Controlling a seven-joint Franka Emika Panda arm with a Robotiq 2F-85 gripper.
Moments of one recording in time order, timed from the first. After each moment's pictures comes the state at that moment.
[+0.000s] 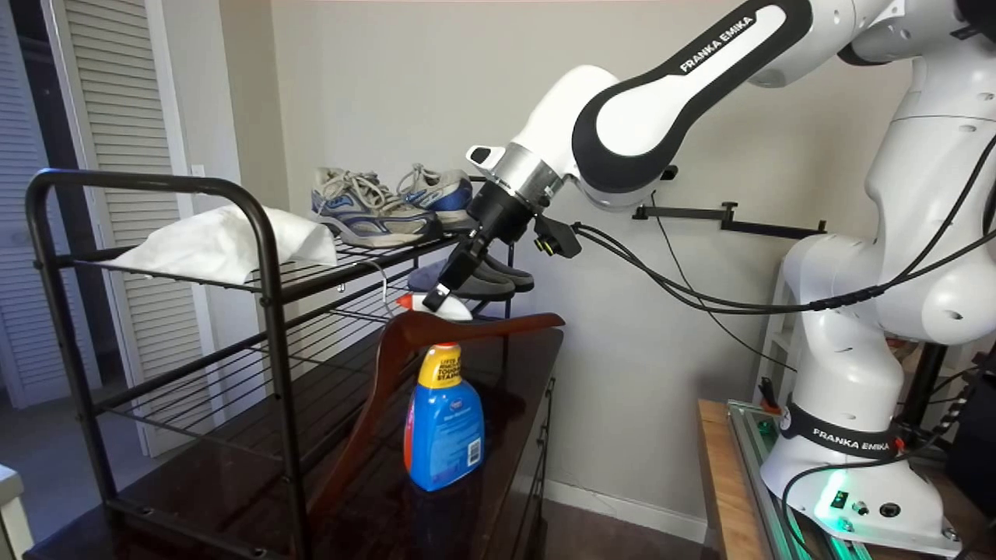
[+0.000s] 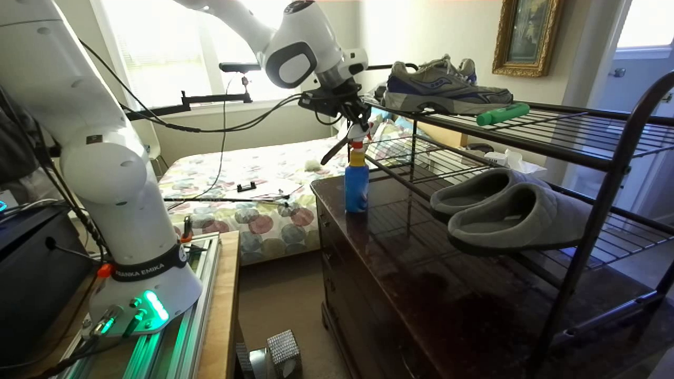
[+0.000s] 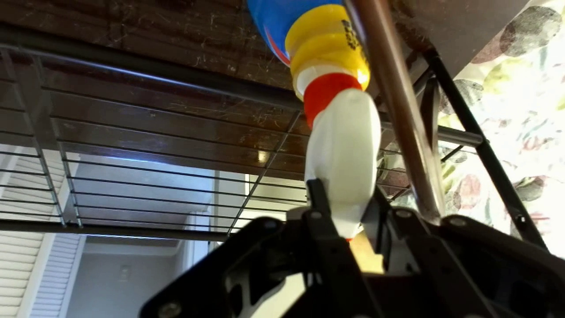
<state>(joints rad) 0.38 -0.20 0.02 -2.50 0.39 2.92 -0.38</state>
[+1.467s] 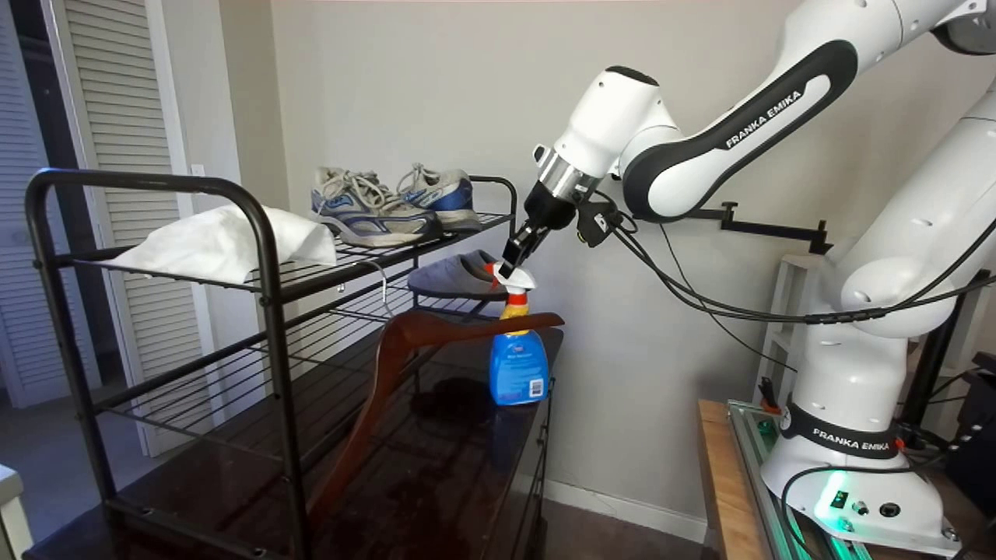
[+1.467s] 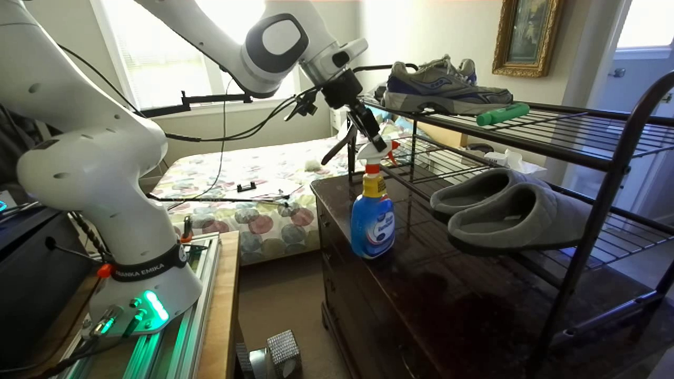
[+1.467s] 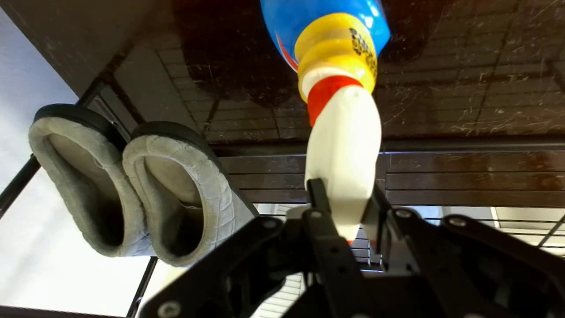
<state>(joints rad) -0.21 -0.44 0.28 -2.66 -0.35 2.76 0.44</state>
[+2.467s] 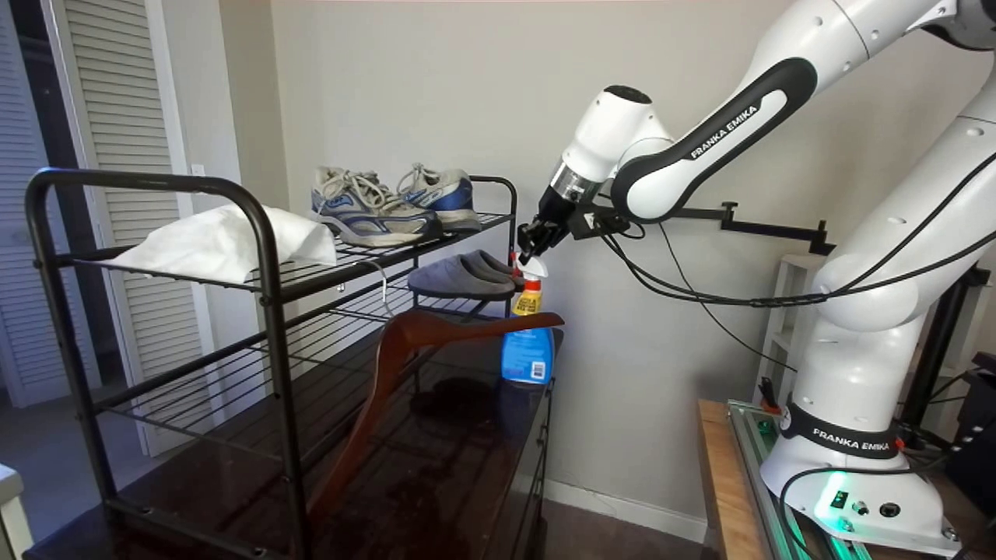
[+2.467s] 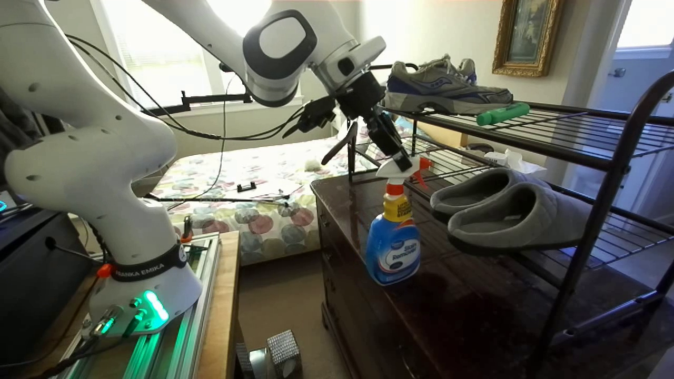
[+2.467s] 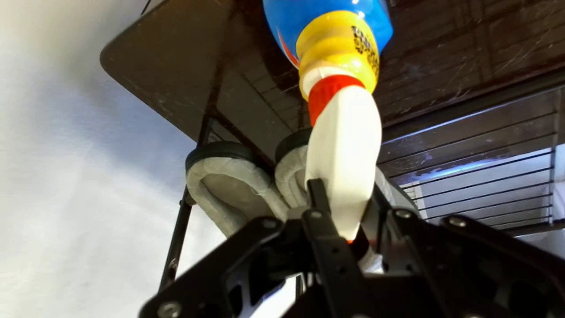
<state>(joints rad) -0.49 -0.41 0.31 -2.65 -0.38 2.83 0.65</state>
